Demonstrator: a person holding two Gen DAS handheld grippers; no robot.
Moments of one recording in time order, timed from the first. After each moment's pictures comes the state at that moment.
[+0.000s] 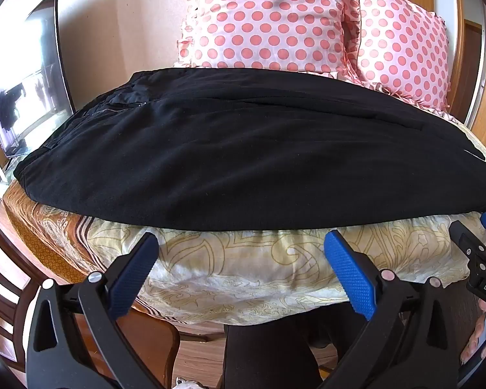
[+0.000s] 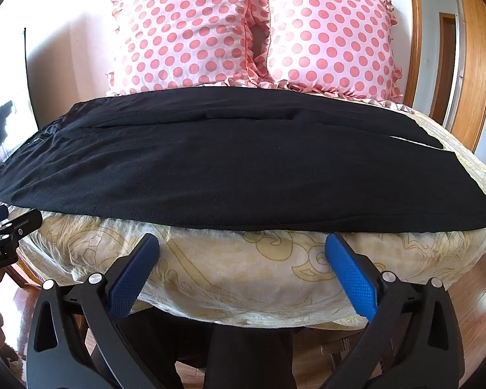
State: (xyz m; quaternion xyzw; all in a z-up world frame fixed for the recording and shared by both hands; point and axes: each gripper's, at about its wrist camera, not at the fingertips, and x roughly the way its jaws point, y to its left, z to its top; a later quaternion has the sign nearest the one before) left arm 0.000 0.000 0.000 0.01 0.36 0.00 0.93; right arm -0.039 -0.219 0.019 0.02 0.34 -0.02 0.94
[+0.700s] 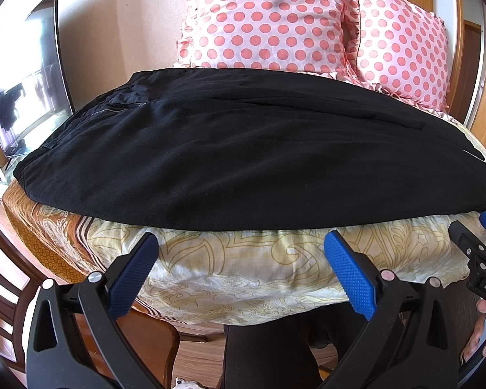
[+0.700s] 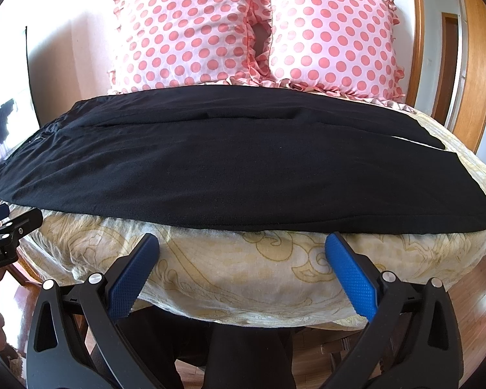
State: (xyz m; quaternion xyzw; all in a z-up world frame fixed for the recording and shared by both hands) left arm 0.000 0.000 0.000 0.01 0.36 0.00 0.93; right arm -0.038 -0.220 0.019 0.01 0.34 -0.02 0.94
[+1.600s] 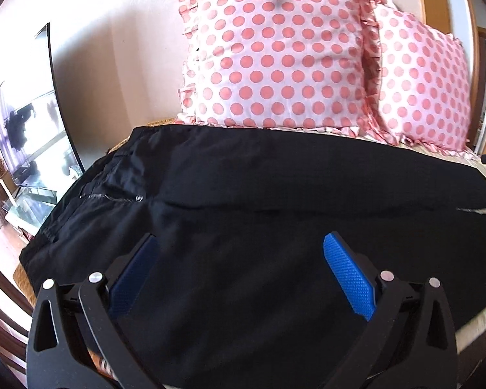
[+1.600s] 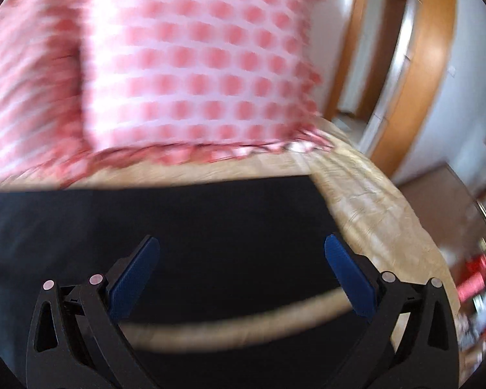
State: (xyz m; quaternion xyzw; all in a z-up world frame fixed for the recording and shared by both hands) left arm 0.109 -0.011 0.069 0.03 0.32 0.03 0.95; right arm 0.200 -0.473 0.099 0.04 0.41 -0.23 0.88
